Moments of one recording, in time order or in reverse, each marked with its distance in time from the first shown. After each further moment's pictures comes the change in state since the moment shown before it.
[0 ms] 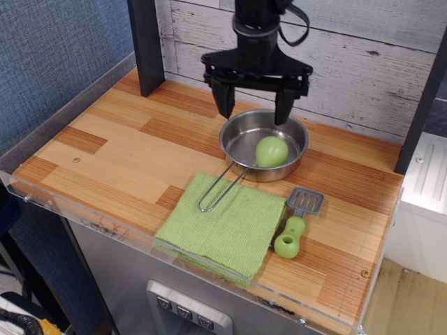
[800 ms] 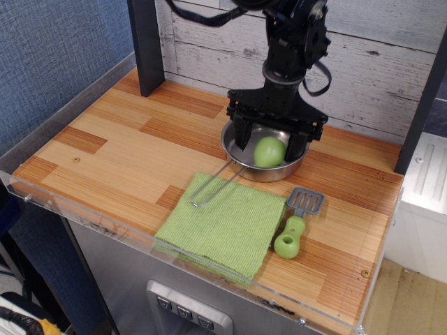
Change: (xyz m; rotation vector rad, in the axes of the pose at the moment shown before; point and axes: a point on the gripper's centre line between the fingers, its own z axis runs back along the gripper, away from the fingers) arm -0.009 -0.016 -0.047 0.078 0.061 -0.094
